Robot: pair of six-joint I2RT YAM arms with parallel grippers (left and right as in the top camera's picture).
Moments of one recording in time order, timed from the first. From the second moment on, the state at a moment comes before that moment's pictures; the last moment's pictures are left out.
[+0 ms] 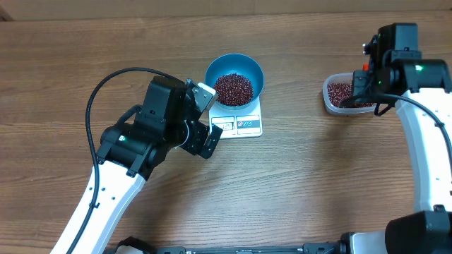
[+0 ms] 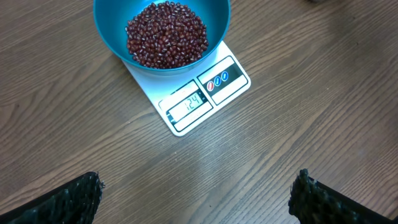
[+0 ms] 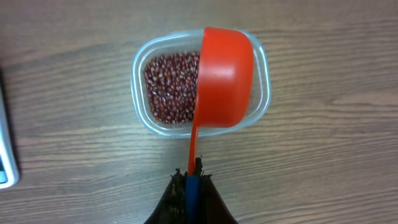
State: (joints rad) left arm -0.42 1.26 1.25 -0.93 0.16 0.08; right arm -0.04 1.59 1.56 -1.13 0.14 0.02
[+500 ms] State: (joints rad) left arm -0.42 1.26 1.25 -0.93 0.16 0.08; right arm -0.04 1.81 1.51 -1.10 0.23 0.02
